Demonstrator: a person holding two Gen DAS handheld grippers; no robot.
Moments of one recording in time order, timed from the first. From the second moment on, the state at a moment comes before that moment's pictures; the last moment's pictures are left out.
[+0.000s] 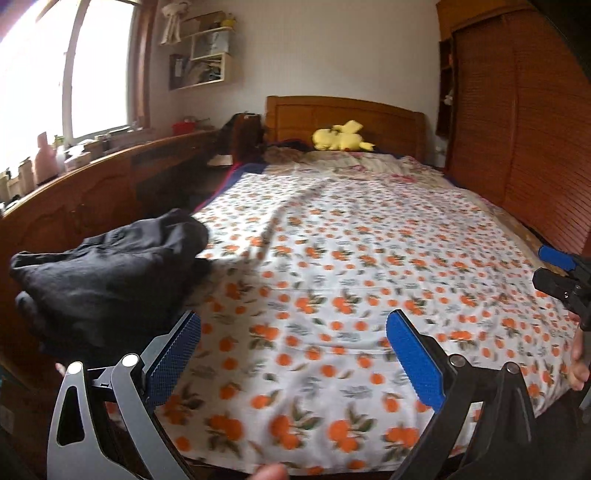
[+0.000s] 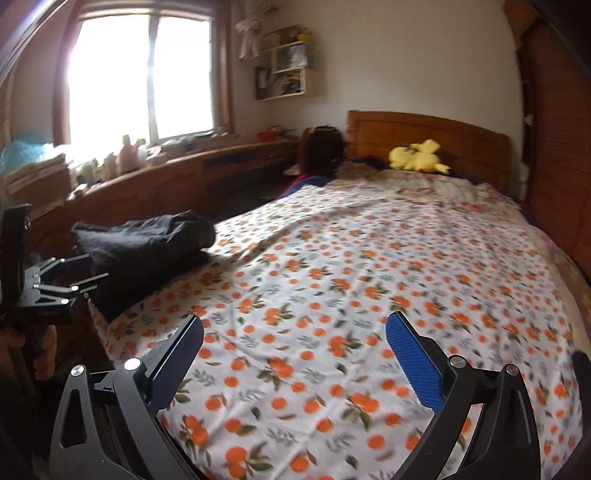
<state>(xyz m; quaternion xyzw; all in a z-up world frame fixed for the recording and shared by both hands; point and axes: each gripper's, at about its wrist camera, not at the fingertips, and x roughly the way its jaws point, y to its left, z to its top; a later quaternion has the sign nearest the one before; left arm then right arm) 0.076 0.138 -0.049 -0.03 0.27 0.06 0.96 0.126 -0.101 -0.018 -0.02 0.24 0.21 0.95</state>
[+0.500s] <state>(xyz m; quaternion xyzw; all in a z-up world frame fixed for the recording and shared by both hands) 0.047 0.027 -0.022 -0.01 0.23 0.00 0.97 0.025 -0.181 0.001 0.03 0.15 0.08 0.98</state>
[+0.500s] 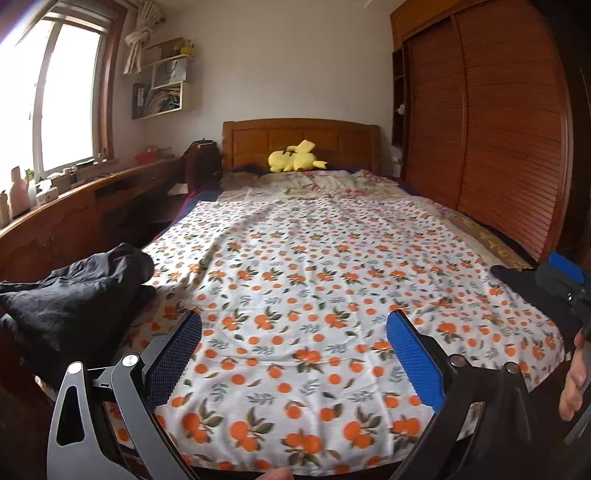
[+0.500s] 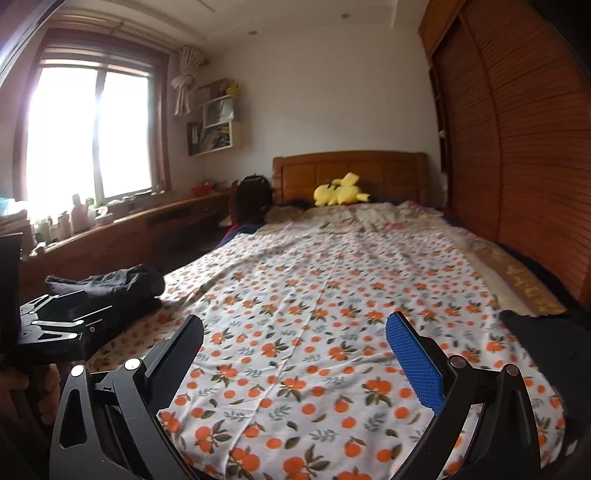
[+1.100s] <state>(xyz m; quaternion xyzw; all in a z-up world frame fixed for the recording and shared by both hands) 0.027 0.008 -0.011 -0.01 0.21 -0.01 0.98 0.011 -0.191 -0.012 0.05 0.16 0.07 0.98</state>
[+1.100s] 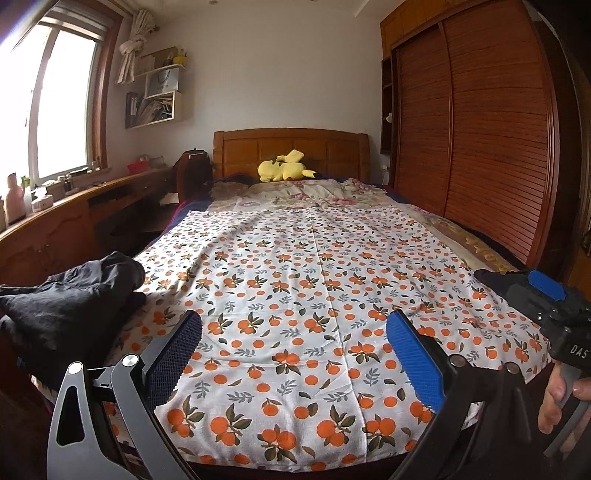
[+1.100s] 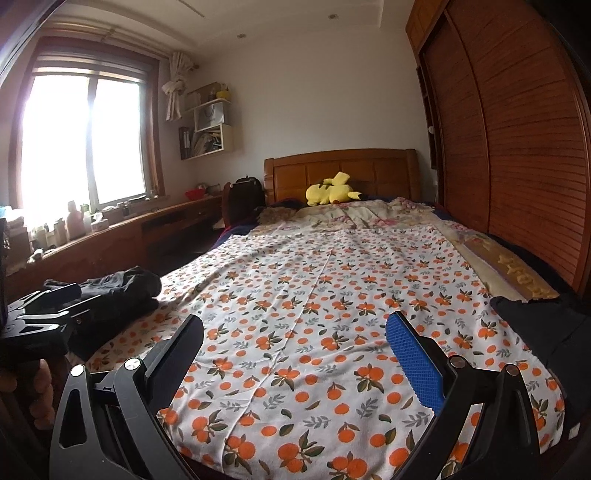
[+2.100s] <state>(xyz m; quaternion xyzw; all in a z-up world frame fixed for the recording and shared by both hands) 0.025 0.010 -0.015 0.00 0.21 -0.01 0.98 0.012 -0.191 -0.016 0.05 0.15 0.07 0.98</state>
